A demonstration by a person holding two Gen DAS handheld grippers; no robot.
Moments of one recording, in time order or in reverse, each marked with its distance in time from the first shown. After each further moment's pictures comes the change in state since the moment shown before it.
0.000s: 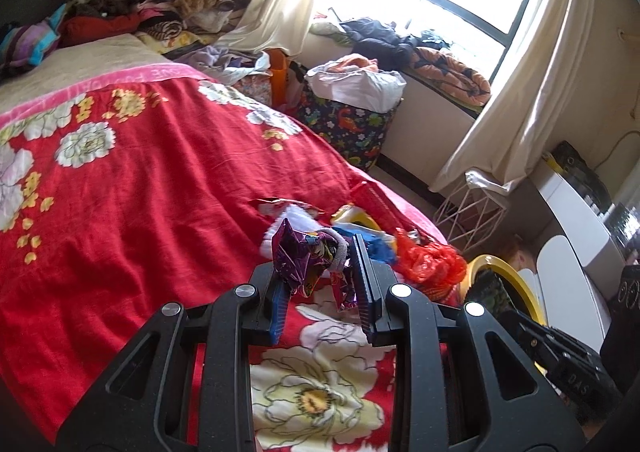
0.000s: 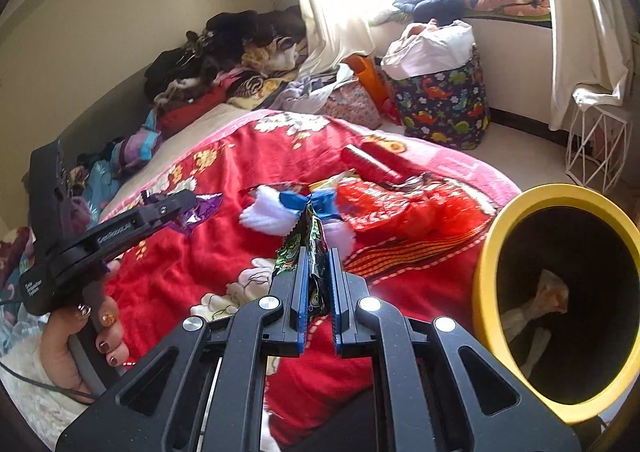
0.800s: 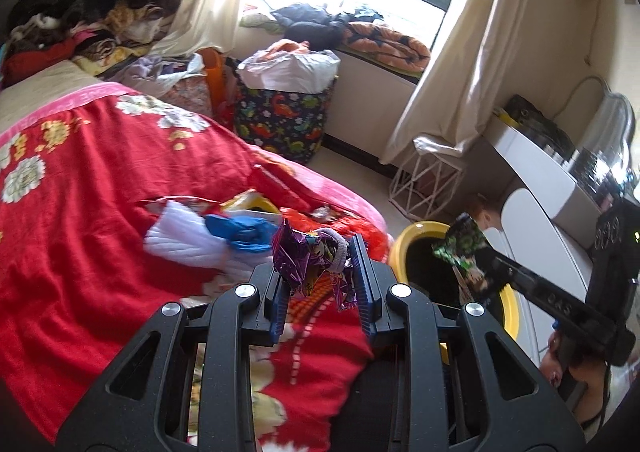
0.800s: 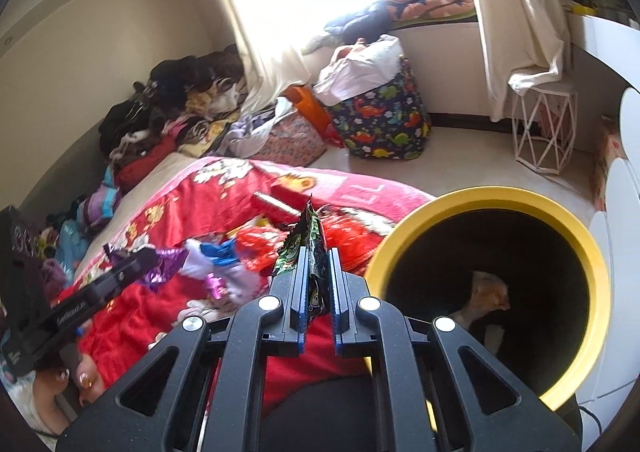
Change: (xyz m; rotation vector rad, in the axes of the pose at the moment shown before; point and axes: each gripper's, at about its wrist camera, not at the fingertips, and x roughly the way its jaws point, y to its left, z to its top) left arm 0.012 -0.090 -0.015 0.168 0.052 -0.140; right arm -0.048 -0.086 0.007 0.173 -0.113 -0.136
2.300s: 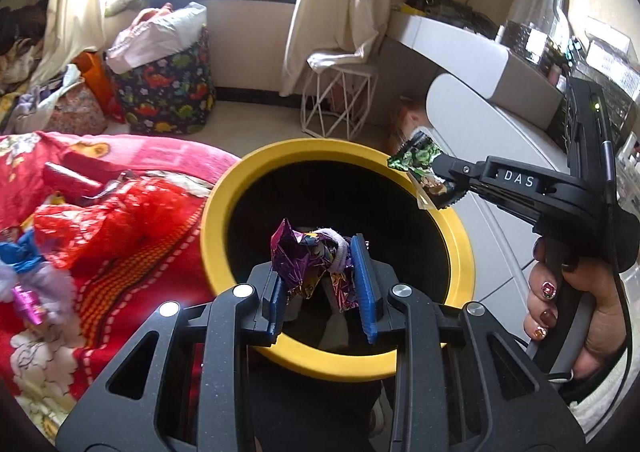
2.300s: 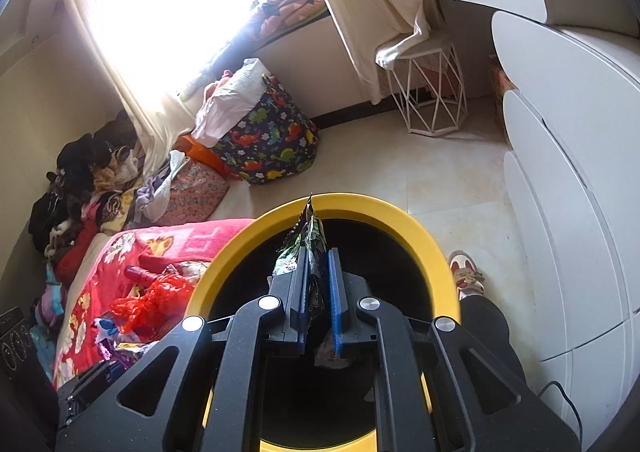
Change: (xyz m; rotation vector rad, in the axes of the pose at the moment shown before) left arm 0.113 -0.155 -0.051 0.327 0.228 -0.218; right arm -0.033 -0.165 -0.009 0.334 -0.074 -0.255
